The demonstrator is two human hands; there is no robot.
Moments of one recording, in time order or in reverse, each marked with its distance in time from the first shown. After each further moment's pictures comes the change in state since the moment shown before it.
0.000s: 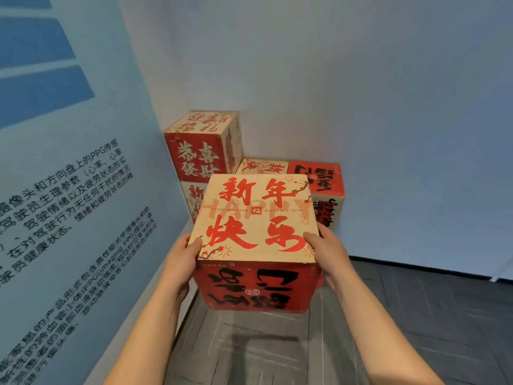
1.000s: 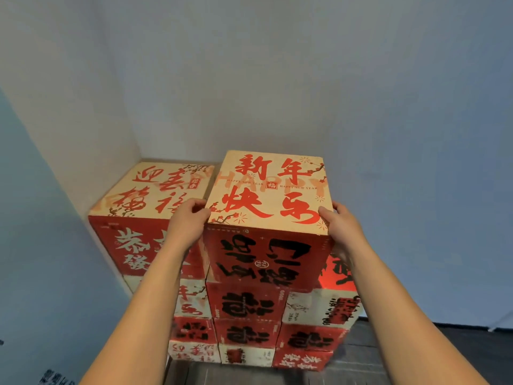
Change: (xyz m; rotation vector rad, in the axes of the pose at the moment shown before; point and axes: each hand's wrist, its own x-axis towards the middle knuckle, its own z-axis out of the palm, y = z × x) left_hand 0.488 0.238 0.121 0.355 -0.111 0.368; right_hand 0.460 -0.194 0.068 0.190 0.234 0.018
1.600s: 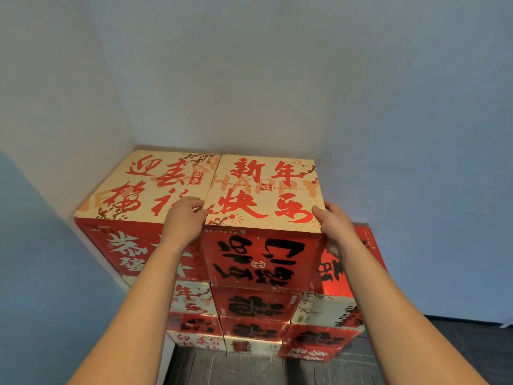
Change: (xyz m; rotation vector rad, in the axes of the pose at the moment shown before) left_hand 0.083 -0.042 0.012 0.341 -0.038 0.013; right_hand 0.099 0.036 0.050 0.005 -0.027 0.120
